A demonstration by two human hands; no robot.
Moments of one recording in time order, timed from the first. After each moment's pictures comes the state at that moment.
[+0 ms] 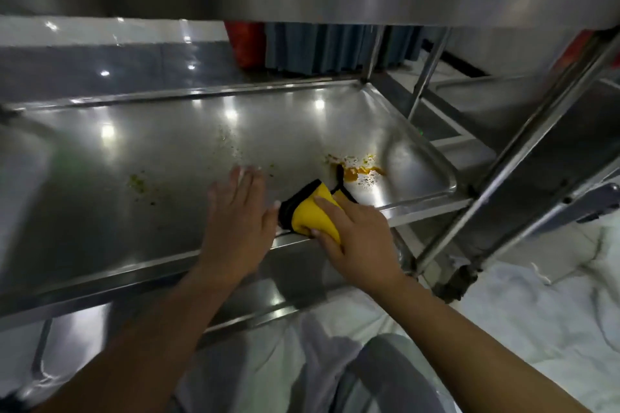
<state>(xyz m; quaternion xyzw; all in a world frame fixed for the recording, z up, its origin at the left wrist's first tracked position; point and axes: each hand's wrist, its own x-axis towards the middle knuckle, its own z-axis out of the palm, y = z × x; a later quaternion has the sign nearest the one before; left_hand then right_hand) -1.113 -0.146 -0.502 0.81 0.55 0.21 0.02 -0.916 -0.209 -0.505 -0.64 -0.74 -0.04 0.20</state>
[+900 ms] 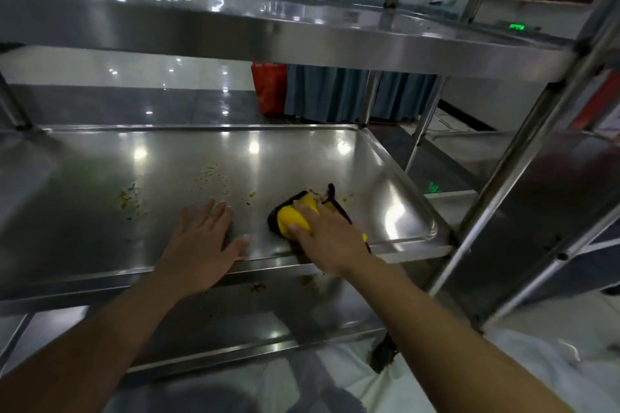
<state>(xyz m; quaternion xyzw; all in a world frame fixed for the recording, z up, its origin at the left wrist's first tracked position) -1.121 -0.138 -0.521 0.79 0.61 0.07 0.02 -0.880 -0.148 -0.494 -0.64 -0.75 0.11 0.09</state>
